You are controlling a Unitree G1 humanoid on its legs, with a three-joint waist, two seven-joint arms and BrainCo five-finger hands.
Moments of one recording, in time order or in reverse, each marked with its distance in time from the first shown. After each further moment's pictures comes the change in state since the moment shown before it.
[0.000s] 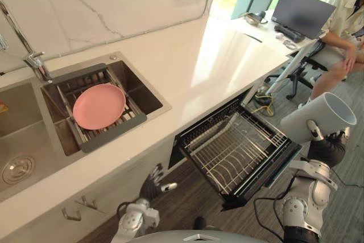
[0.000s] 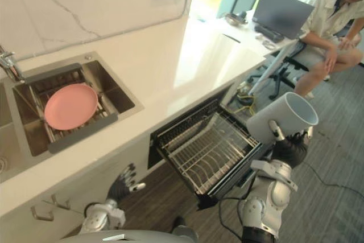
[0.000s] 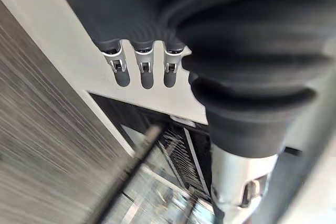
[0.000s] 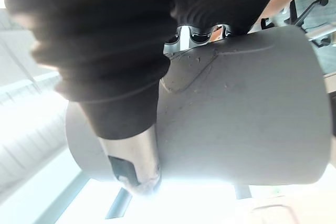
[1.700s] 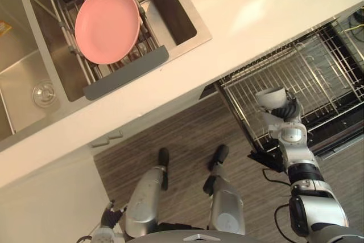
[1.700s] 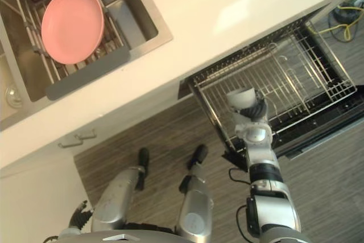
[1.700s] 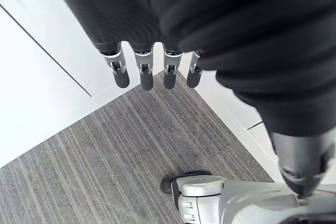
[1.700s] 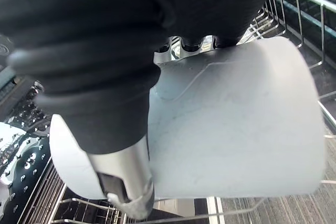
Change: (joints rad) left arm -0.058 0.060 0.268 0.345 0.227 0.049 0.123; right arm -0.520 -0.321 0.283 0.618 -0.701 0.336 -0.253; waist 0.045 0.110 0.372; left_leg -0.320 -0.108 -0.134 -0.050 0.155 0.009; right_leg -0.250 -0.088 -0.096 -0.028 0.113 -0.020
